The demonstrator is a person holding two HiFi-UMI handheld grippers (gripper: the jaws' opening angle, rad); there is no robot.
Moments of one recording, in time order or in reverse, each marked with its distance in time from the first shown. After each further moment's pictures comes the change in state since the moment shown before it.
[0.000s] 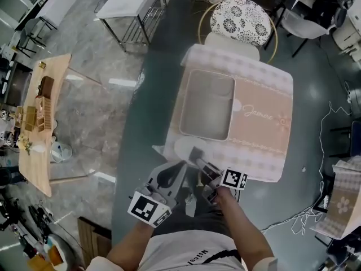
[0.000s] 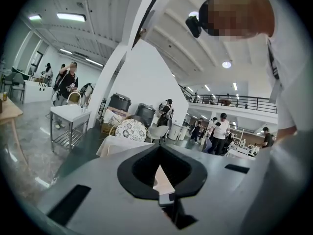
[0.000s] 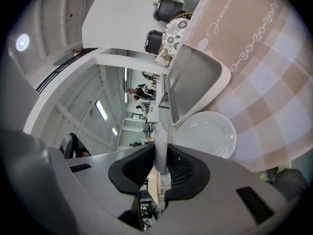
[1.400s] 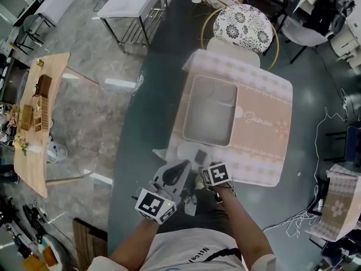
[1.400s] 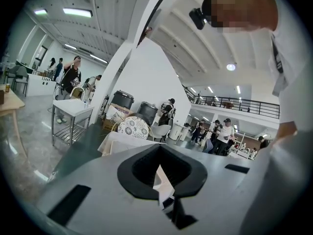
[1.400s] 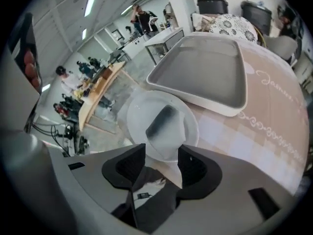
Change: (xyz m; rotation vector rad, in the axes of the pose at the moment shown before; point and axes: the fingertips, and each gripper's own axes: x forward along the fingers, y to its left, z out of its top) left arm 0.012 0.019 -0.019 -0.052 0.009 0.006; right arm -0.005 -0.082 -0.018 -0.715 0.590 -0.699
